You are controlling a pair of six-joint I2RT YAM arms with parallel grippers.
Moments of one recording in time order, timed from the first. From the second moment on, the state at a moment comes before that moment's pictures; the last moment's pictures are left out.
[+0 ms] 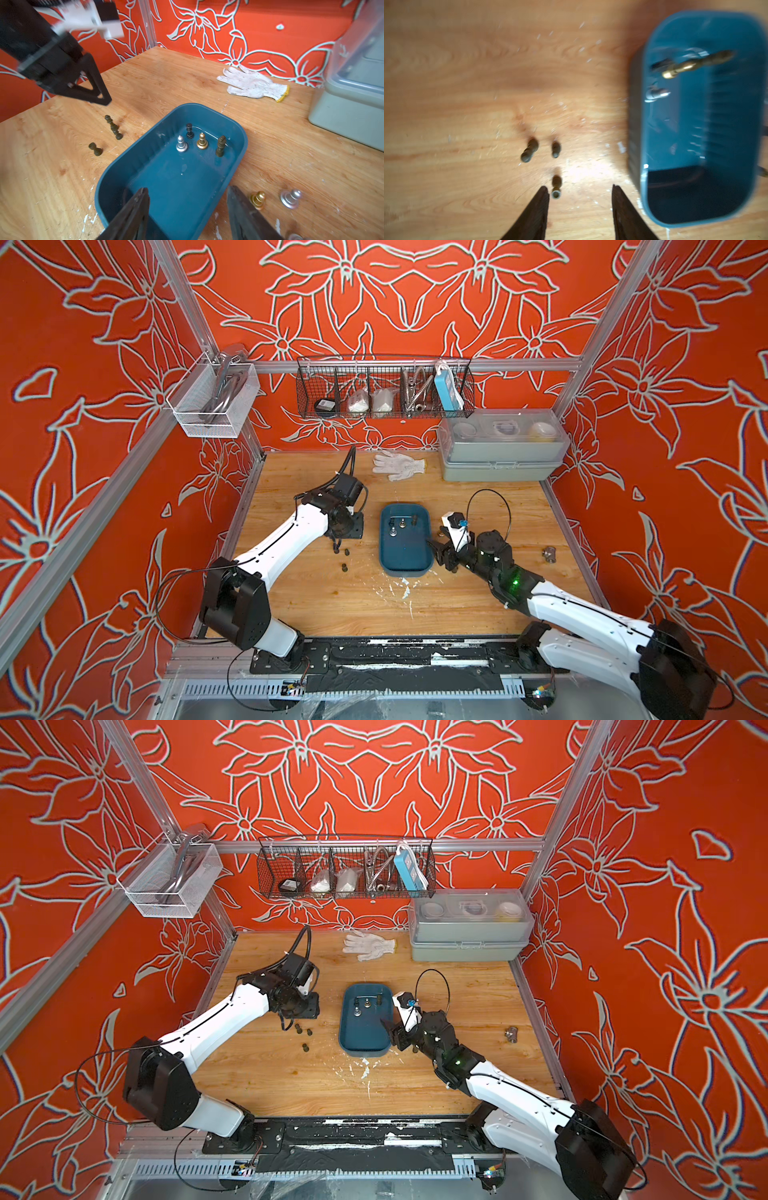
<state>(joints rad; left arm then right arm) -0.38 1.50 1.19 -0.94 -0.02 -0.42 0.74 1.01 0.43 0.27 -0.04 0.06</state>
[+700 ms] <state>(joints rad) -0.38 1.64 1.16 -0.87 -0.07 -0.45 0.75 1.06 0.43 0.27 -0.08 0.04</state>
